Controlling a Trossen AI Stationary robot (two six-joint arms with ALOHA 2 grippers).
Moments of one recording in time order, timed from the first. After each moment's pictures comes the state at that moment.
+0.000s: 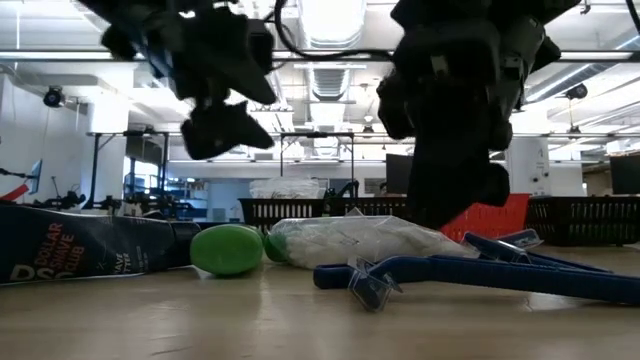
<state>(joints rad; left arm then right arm) -0.18 1.45 0.79 0.06 0.16 -0.70 0.25 1.75 0.93 -0.15 -0.10 0.94</state>
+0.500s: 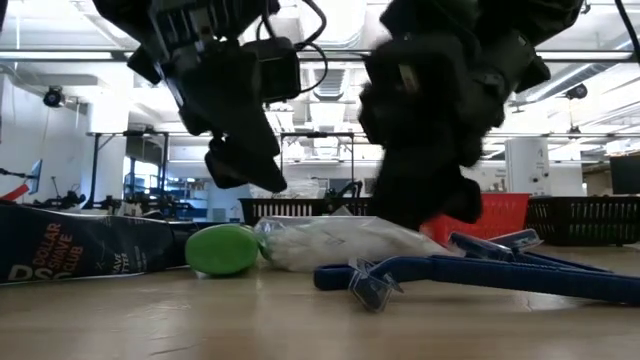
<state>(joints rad) -0.19 1.66 0.89 0.05 0.29 -0.50 0.25 1.83 0.93 0.03 -0.05 0.94</state>
